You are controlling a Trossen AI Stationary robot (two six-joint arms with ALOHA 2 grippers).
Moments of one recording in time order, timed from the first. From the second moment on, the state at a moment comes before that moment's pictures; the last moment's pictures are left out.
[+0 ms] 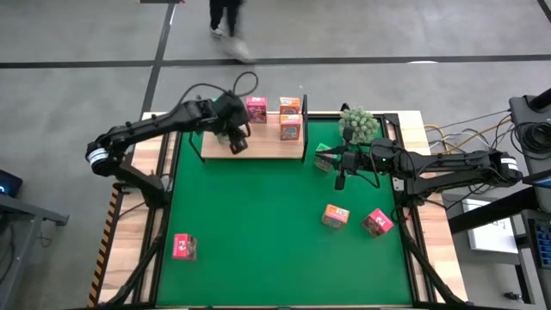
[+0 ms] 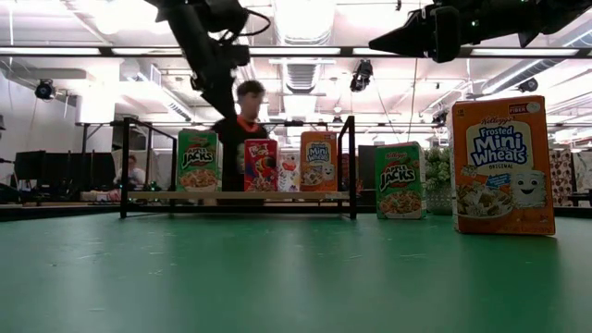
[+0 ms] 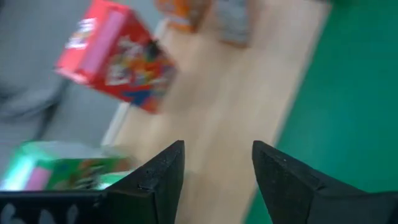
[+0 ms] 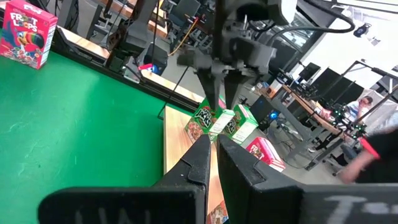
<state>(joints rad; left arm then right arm) 0.50 1.46 1.29 -0.79 -0.19 0.16 -0.15 0.97 0.56 0.34 0.05 -0.57</state>
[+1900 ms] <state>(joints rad) 0.33 1.50 1.44 -1.23 -0.24 0.23 -0.15 0.97 0.56 0.34 0.05 -0.58</state>
